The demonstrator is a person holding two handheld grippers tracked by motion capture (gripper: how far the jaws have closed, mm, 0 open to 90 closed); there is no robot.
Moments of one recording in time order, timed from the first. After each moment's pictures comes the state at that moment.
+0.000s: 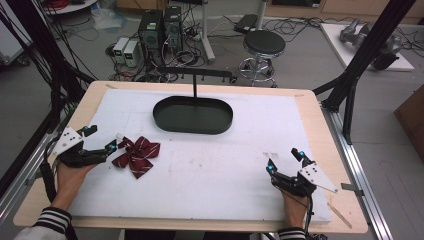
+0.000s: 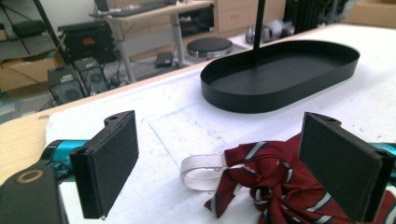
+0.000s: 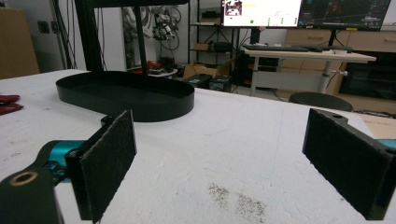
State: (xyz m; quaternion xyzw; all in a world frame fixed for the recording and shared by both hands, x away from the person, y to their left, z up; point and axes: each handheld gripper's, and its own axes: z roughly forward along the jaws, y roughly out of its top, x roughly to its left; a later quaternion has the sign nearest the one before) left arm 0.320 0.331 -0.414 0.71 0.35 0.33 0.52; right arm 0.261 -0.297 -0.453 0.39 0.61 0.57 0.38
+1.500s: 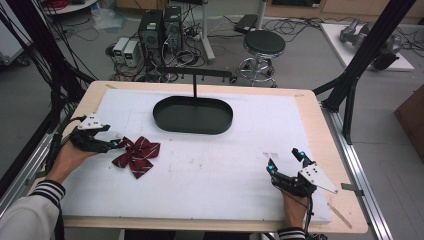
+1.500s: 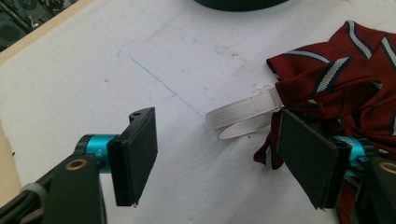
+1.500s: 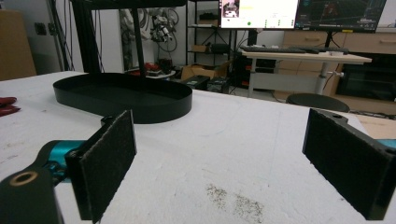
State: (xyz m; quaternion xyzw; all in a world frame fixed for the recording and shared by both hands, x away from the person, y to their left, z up) left arm 0.386 0.335 -0.417 0.86 0.30 0.23 0.34; right arm 0.260 -0.297 -0.454 0.40 0.61 0.57 0.38
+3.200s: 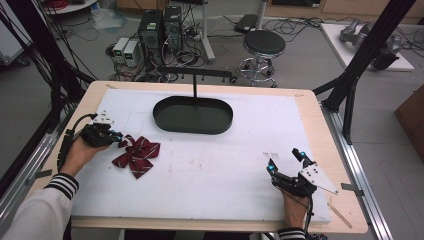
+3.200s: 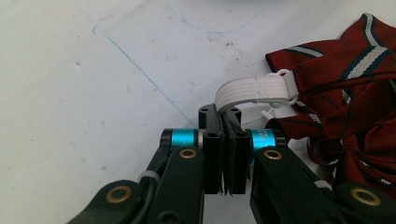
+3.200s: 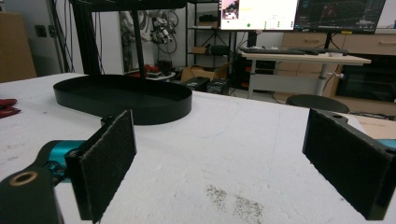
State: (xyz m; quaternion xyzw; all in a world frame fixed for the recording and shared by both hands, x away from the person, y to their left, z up) left arm 0.400 0.312 -0.418 0.87 0.35 0.19 0.30; right arm 0.260 -0.298 -0.454 0.39 0.60 0.58 0.39
